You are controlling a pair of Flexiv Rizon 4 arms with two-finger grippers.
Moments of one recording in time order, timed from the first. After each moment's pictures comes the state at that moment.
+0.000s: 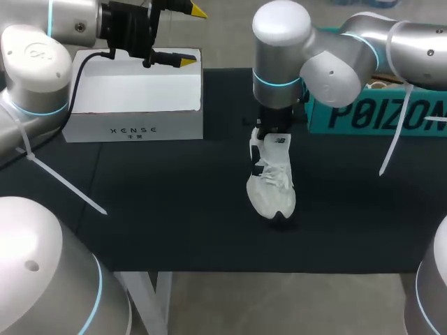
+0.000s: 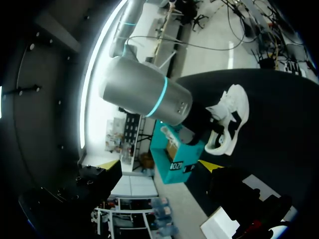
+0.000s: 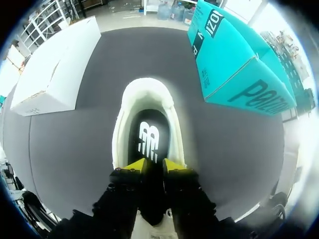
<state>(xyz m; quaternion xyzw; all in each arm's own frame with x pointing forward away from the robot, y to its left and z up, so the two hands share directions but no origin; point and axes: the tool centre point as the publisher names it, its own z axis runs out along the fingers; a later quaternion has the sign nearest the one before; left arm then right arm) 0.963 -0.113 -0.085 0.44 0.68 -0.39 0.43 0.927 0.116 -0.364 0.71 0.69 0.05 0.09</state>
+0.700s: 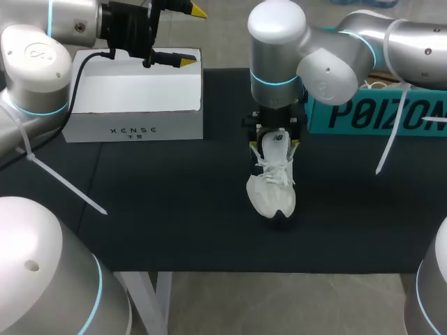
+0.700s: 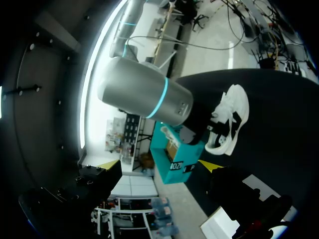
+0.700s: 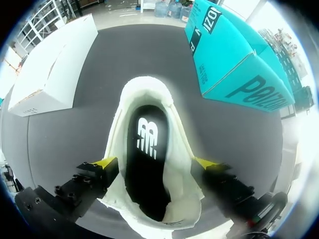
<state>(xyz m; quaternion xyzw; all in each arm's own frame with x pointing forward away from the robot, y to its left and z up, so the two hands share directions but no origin) 0.963 -0.113 -0.085 0.44 0.68 -0.39 0.43 0.923 0.115 -0.363 0.72 0.69 0.04 0.09</state>
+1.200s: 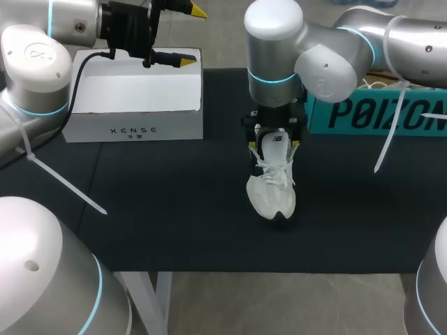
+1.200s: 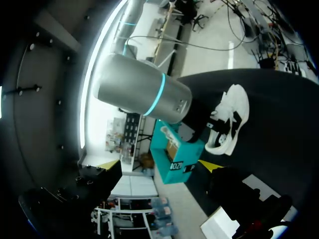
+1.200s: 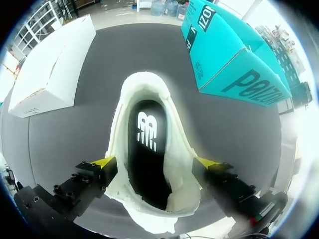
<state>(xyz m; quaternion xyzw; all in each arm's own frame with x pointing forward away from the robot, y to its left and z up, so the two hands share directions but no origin) 0.963 -0.113 -0.085 0.44 0.68 -0.39 0.43 0.911 0.118 -0.355 0.73 0.68 0.03 0.09</state>
